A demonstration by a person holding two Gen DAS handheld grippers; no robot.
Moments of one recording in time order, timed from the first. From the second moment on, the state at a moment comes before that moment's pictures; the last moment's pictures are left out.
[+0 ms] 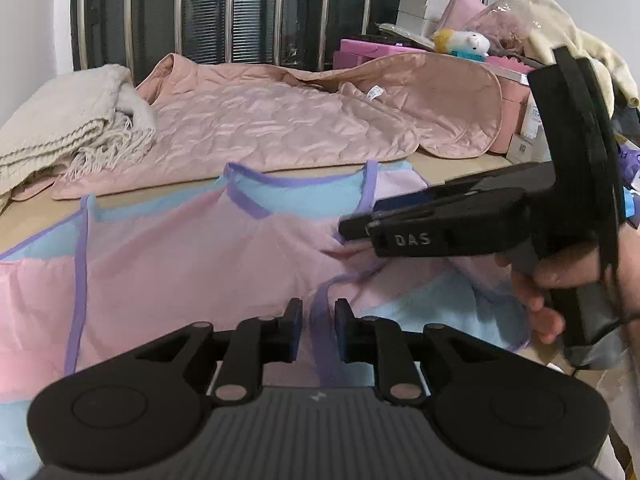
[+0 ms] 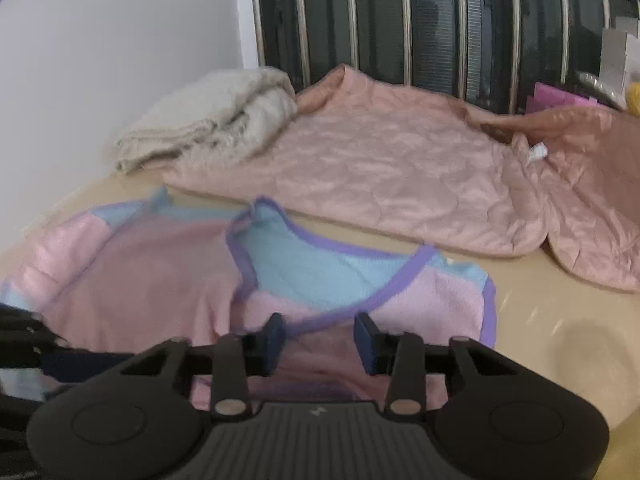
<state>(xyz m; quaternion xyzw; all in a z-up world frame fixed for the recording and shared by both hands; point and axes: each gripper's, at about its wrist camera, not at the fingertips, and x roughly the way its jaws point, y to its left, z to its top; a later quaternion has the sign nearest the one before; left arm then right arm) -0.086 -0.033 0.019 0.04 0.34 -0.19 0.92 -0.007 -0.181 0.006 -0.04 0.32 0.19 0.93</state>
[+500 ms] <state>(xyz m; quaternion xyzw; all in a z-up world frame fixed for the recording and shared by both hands) -0.091 -0.026 0.014 0.05 0.33 -0.19 0.92 -0.005 -0.209 0.013 0.02 0.30 0.11 0.95</state>
